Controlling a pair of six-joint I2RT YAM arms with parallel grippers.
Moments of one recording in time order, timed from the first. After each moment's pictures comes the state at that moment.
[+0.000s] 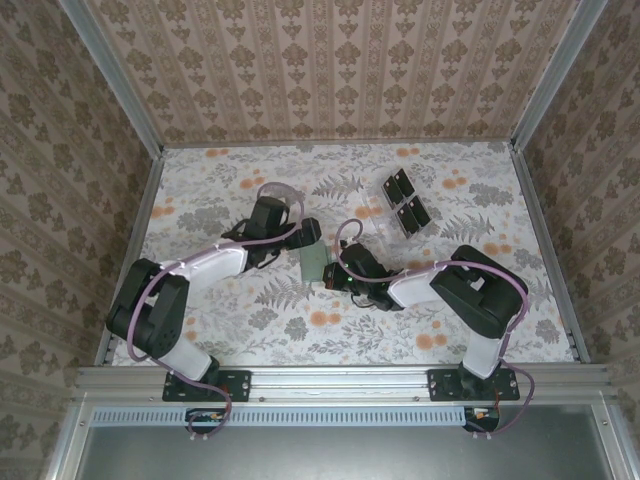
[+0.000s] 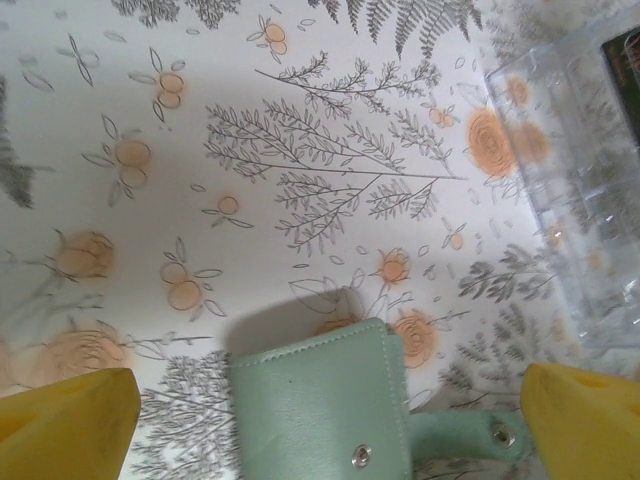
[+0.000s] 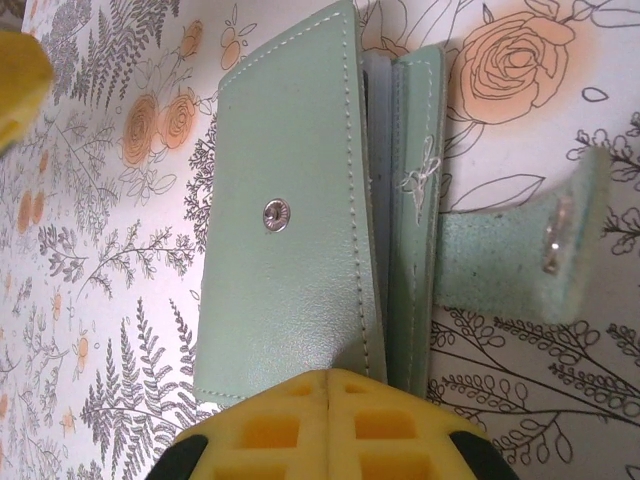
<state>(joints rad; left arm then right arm) -0.56 1.56 0.89 -0.12 0.09 -0.59 0.79 1.80 0.71 0.44 -0.03 0.90</state>
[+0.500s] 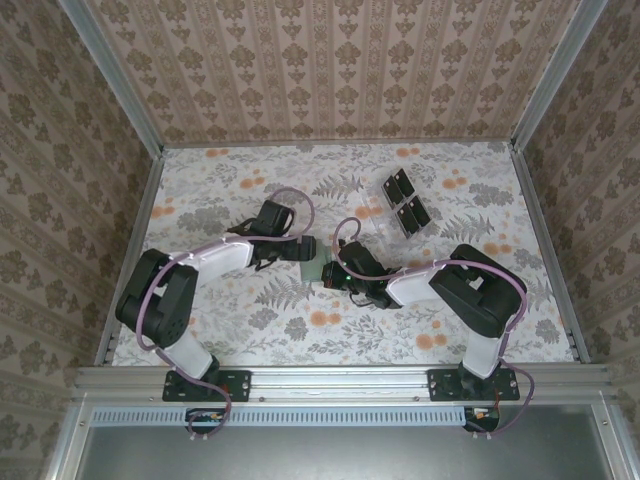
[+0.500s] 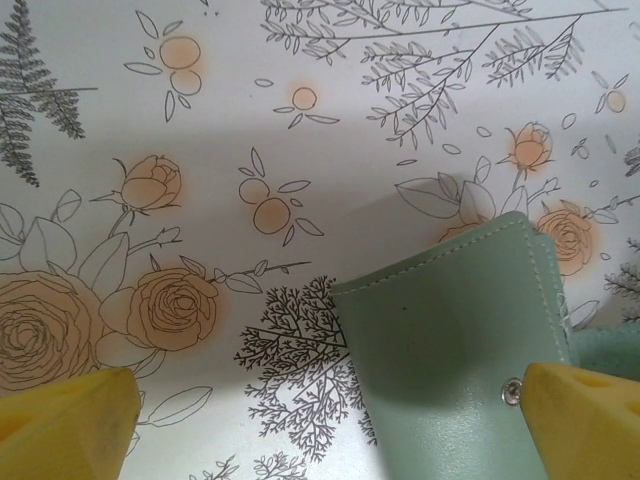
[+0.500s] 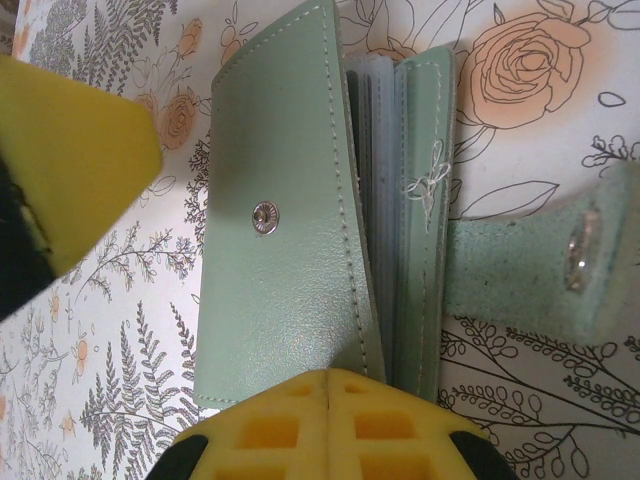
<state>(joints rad) -0.56 1.64 0.92 -0.27 0.04 -0.37 0.79 1.81 0.73 0.41 -0.03 0.90</state>
